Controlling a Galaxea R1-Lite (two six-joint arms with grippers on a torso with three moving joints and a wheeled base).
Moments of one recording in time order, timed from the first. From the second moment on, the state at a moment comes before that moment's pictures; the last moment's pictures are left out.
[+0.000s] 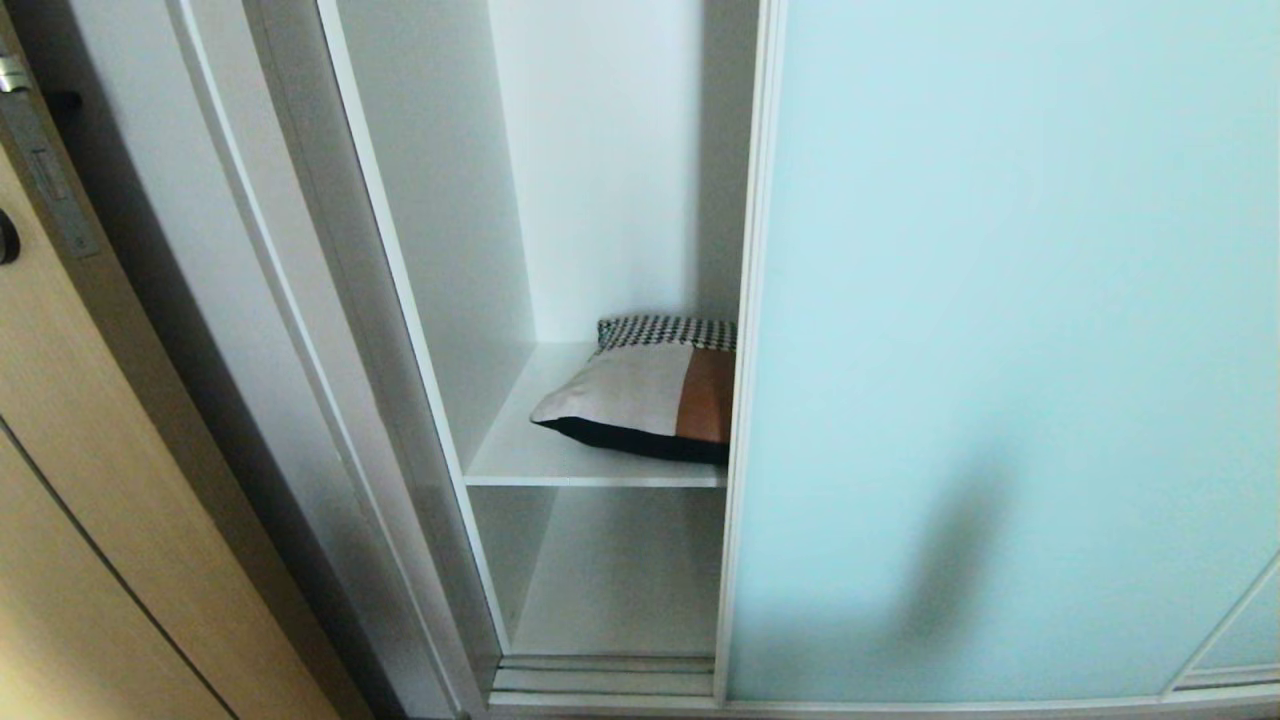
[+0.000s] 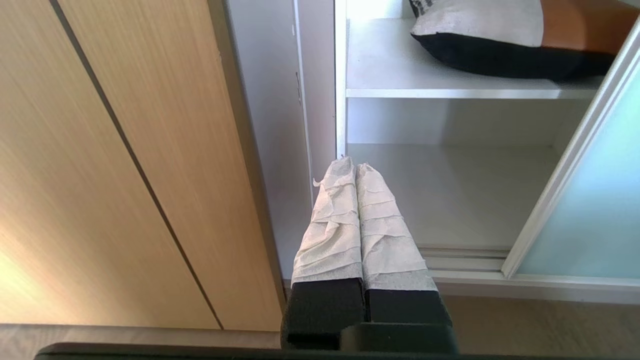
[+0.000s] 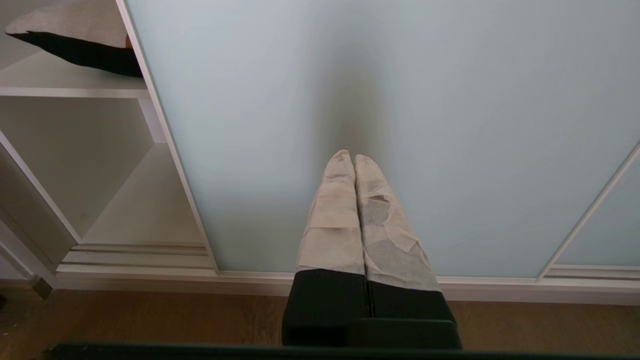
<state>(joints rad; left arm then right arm) 0.02 0.00 0.00 0.01 -0.01 0.04 0.00 0.00 0.00 0.00 -0.03 0.03</state>
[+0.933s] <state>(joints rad) 0.02 0.22 -0.45 0.07 -0.12 0.05 0.00 0.00 0.00 0.00 -0.03 0.03</state>
